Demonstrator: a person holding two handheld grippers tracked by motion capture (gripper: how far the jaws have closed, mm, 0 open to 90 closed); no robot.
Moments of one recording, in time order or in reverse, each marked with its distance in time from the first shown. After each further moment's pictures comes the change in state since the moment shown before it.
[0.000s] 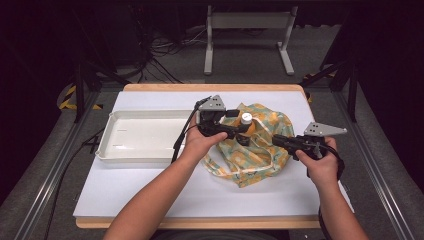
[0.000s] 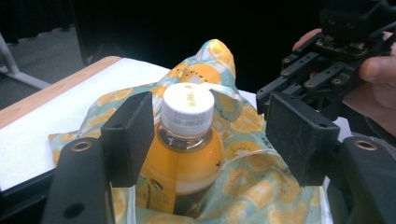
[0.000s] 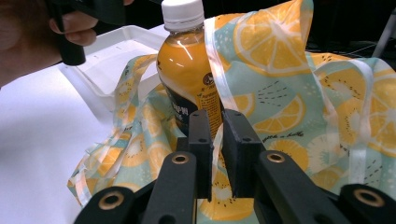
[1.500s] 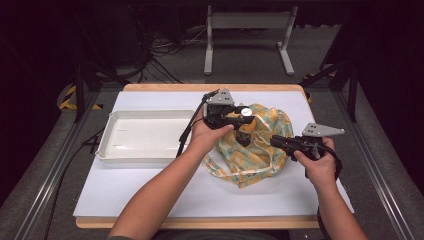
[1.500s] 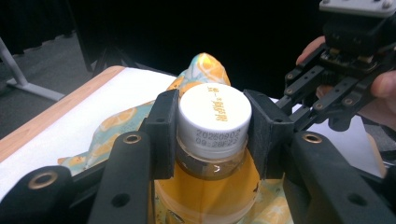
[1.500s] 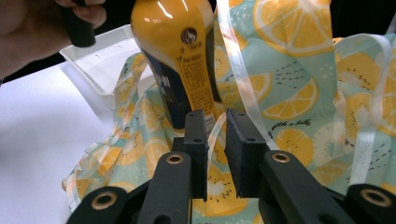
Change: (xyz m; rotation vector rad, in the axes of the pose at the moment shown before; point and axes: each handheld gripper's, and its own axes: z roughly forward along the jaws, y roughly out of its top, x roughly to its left) left arm -0.002 0.027 0.005 0.033 0.024 0.082; right arm 0.000 -0.004 0.005 0.004 0.010 0.011
